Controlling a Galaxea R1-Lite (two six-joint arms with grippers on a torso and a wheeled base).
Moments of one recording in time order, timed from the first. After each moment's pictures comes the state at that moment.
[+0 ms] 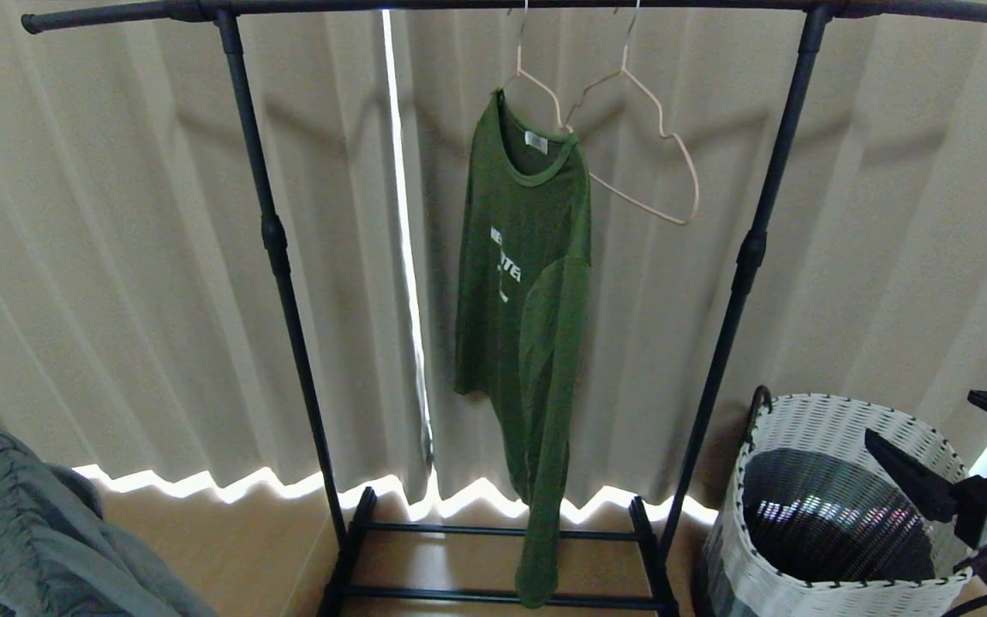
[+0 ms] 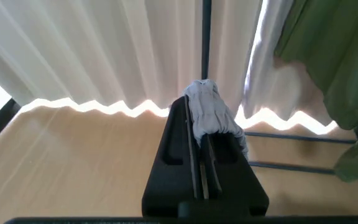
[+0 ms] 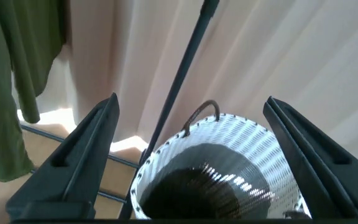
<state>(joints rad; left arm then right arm) 0.12 0.78 -0.45 -0.10 0.01 0.10 -0.02 1.20 -0.12 -0.92 0.10 -0.27</state>
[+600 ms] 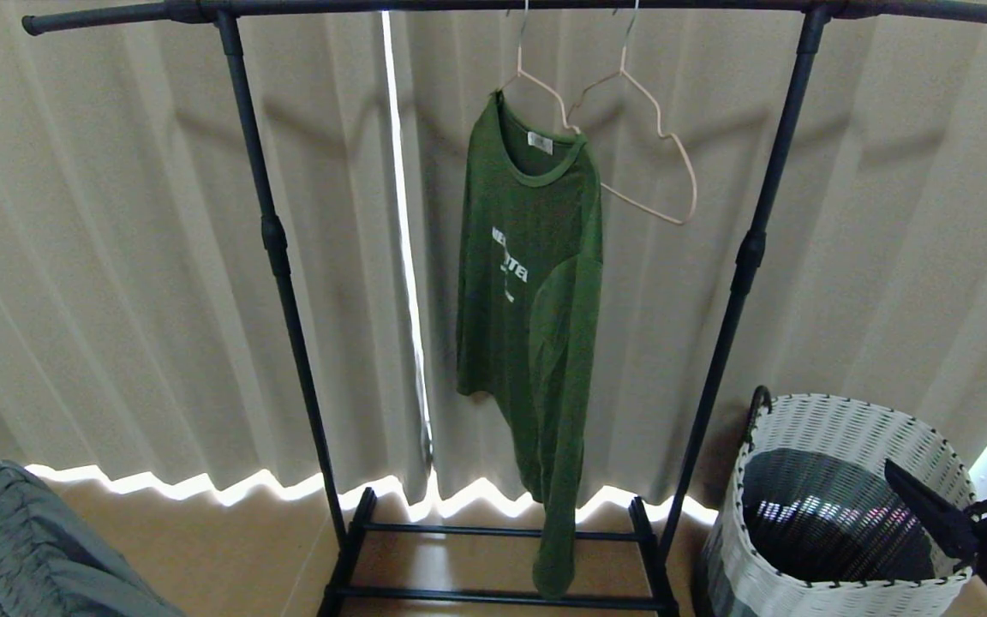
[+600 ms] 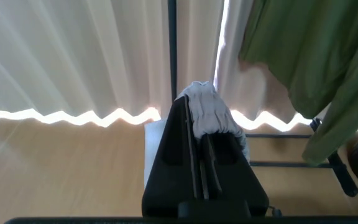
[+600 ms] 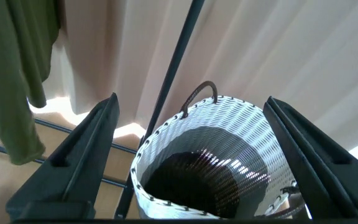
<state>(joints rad) 0.11 0.67 -0.37 -0.12 -0.10 0.07 -0.05 1.12 -0.04 -0.91 0.10 -0.27</state>
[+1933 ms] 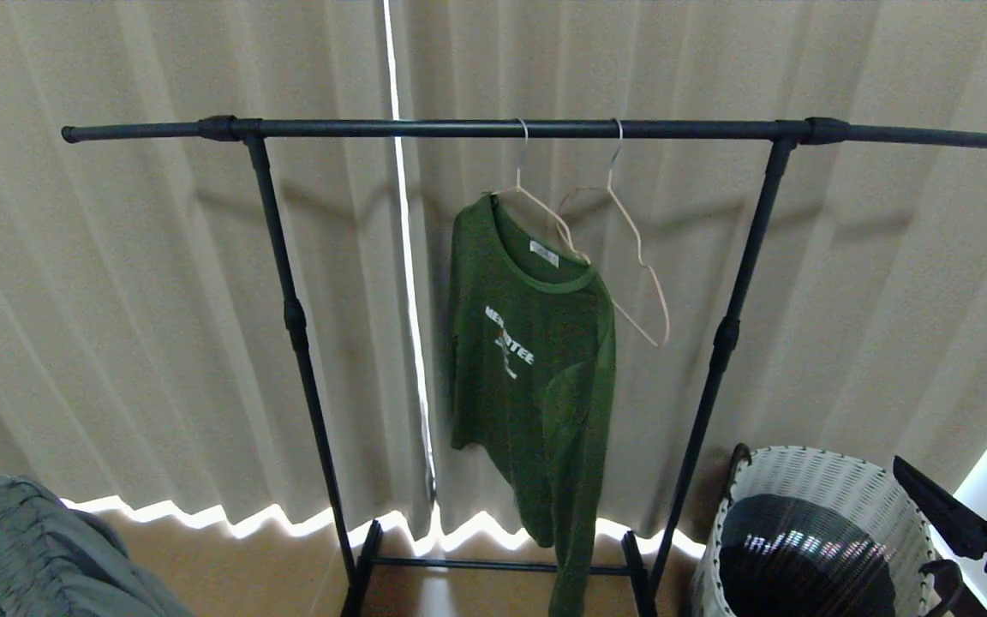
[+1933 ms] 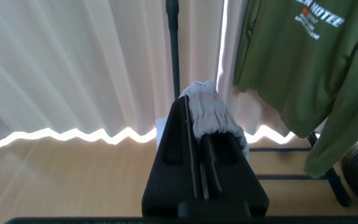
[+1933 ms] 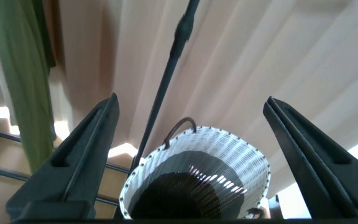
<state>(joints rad) 0.10 0.67 -0.32 -0.15 -0.10 0.11 -0.06 1.10 -0.04 -0.91 0.10 -0.27</state>
